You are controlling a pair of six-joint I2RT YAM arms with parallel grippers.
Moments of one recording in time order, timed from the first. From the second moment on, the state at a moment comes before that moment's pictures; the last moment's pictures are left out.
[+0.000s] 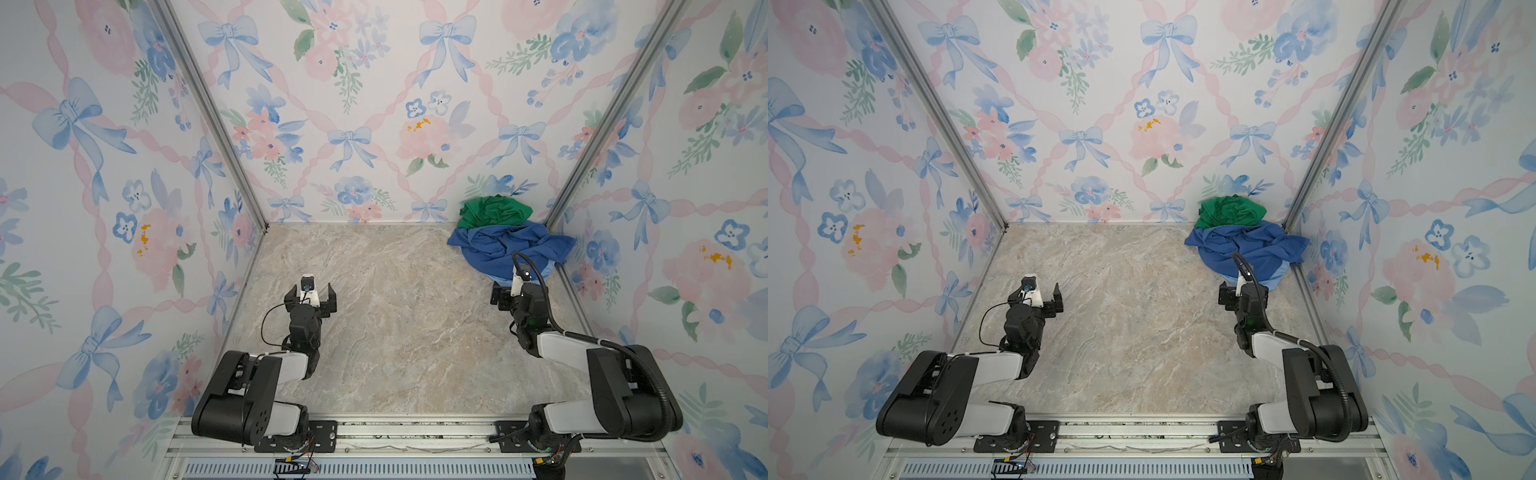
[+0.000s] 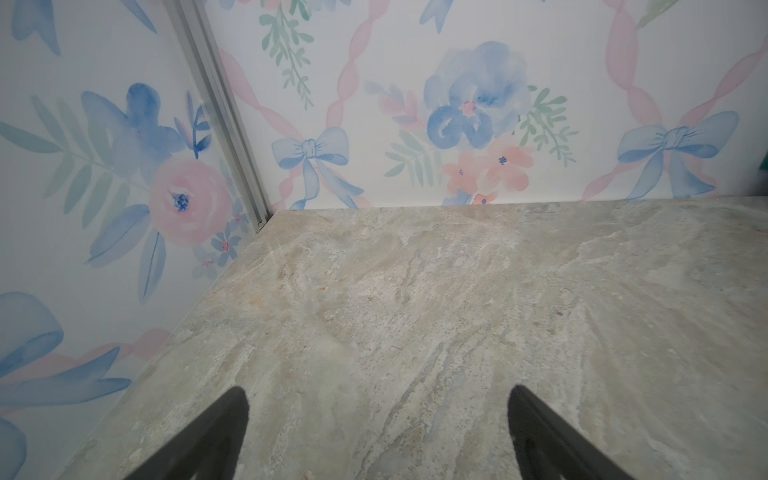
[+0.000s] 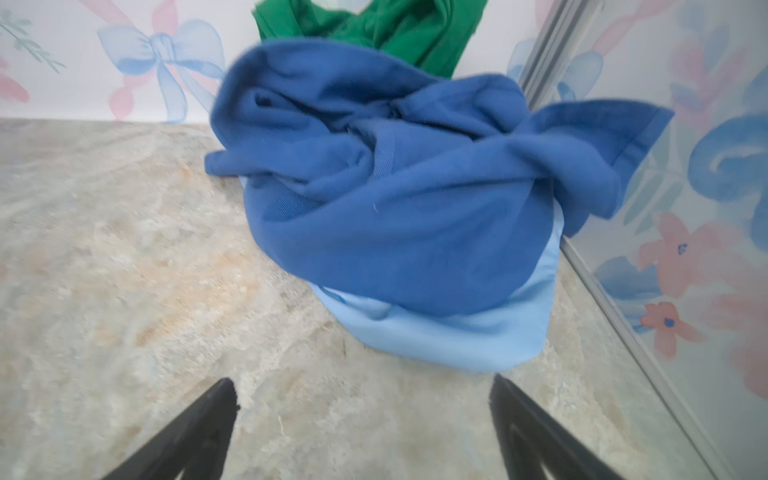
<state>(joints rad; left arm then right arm) -0.19 1.32 0.29 0.91 -0.32 0.06 0.12 1.36 0.50 0.50 0.21 -0.01</state>
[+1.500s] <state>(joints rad) -0.83 1.48 1.09 -0.05 0.24 0.53 -0.34 1.93 1.20 -0.31 -0.19 0.60</state>
